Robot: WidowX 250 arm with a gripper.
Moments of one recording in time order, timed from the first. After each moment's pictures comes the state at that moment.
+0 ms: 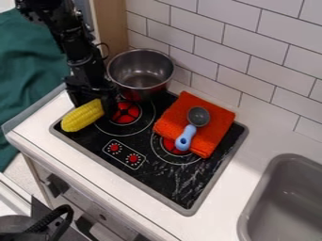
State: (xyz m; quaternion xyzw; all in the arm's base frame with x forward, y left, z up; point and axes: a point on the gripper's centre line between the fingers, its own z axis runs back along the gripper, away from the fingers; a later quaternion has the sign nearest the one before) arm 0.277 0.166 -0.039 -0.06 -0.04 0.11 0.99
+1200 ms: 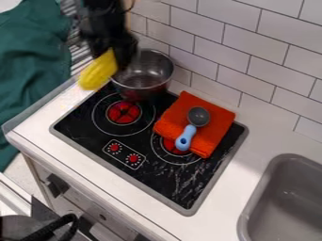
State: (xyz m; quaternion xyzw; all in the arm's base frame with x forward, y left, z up) arm 0.324 0.133 0.065 0.04 -0.15 0.06 0.99
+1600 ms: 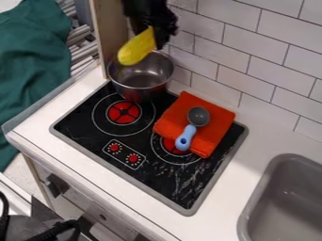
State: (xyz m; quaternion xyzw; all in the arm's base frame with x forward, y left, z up) arm 0.391 0.117 0.054 0.02 -0.15 0.00 0.99
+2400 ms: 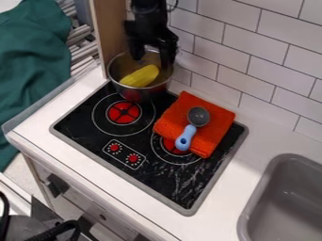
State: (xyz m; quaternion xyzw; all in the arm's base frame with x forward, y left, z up) arm 0.373 0.101 0.047 0.01 -0.13 0.02 0.99
